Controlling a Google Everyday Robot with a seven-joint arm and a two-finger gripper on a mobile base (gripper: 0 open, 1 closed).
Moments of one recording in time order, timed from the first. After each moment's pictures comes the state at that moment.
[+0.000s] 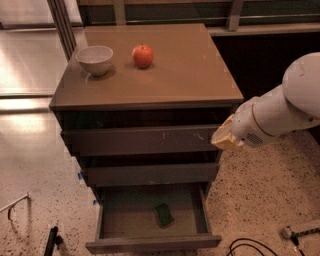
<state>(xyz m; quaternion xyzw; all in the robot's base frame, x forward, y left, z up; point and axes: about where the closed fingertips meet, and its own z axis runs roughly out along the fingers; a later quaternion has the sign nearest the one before) 0.494 -0.157 0.811 -0.55 0.79 0.06 0.27</state>
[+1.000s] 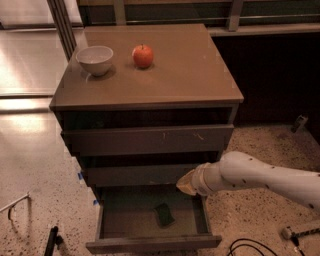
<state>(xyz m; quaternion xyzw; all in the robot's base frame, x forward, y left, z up) 0.521 -0.086 0.544 -0.49 0.81 0.17 0.29</state>
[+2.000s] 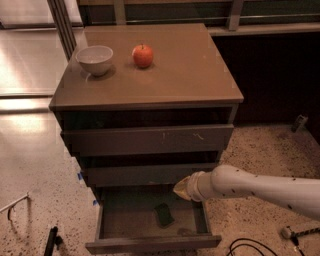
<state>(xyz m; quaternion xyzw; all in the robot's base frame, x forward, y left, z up) 0.542 -0.081 0.476 -0.50 0.80 0.15 0.31</state>
